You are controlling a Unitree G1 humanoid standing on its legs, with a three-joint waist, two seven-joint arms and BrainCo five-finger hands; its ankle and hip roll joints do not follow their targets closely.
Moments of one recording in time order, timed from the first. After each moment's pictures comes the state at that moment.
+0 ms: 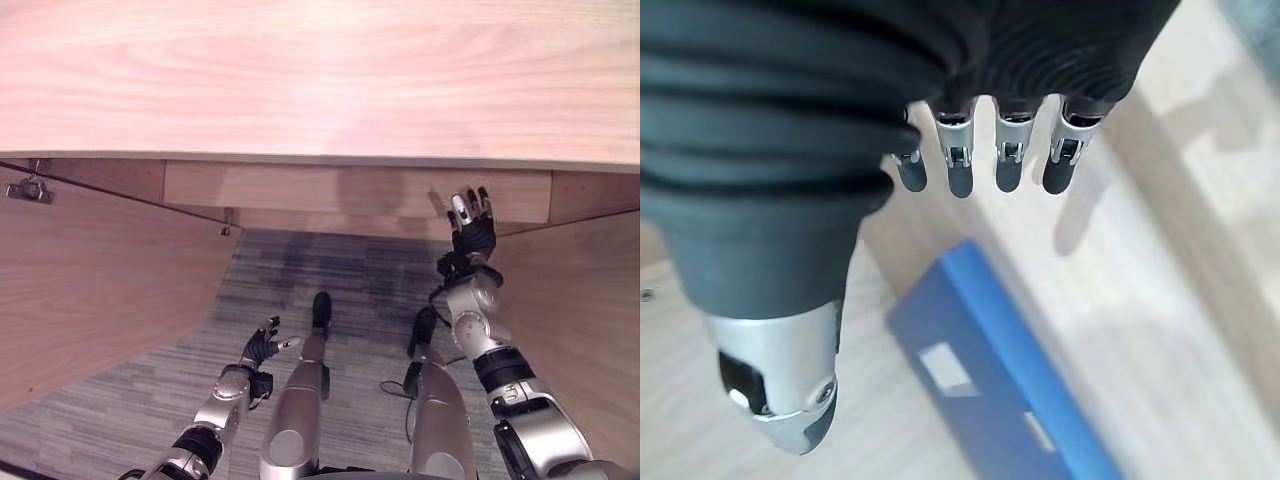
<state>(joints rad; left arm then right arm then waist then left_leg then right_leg) -0.17 0.28 -0.38 0.82 -0.40 -0.16 0.02 -0.46 -0.30 0.15 0.53 0.80 -0.35 -0.24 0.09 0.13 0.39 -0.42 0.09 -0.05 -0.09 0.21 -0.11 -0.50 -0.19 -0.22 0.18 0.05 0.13</state>
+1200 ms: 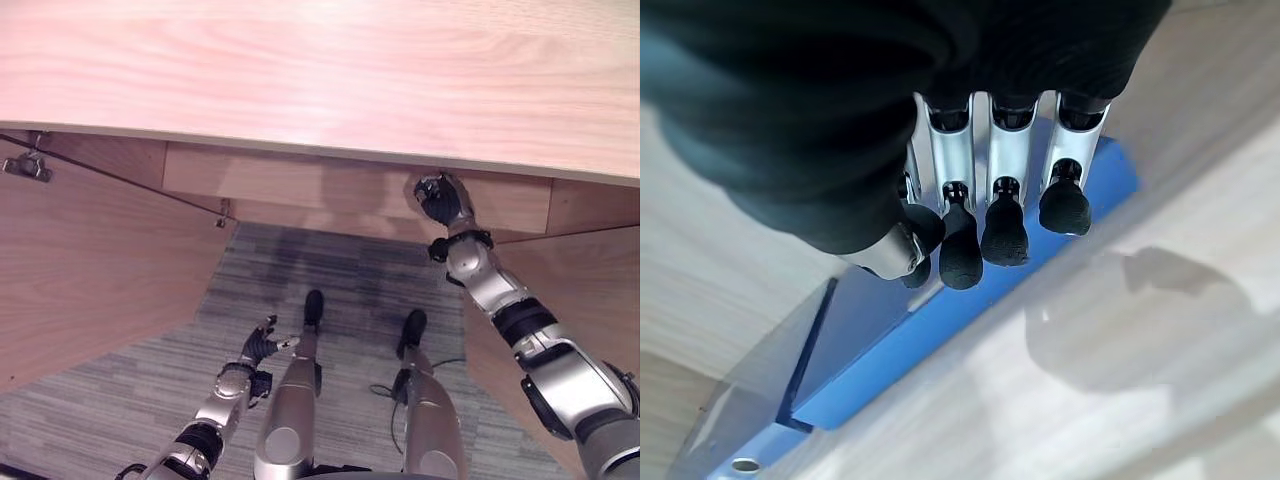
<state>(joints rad) -0.22 0.29 -0.40 0.86 -0.34 -0.20 0.06 -0.86 -0.52 0.47 0.75 -0.20 -0.09 -0.41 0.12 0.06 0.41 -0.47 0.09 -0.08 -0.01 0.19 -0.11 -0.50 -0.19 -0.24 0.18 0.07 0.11</state>
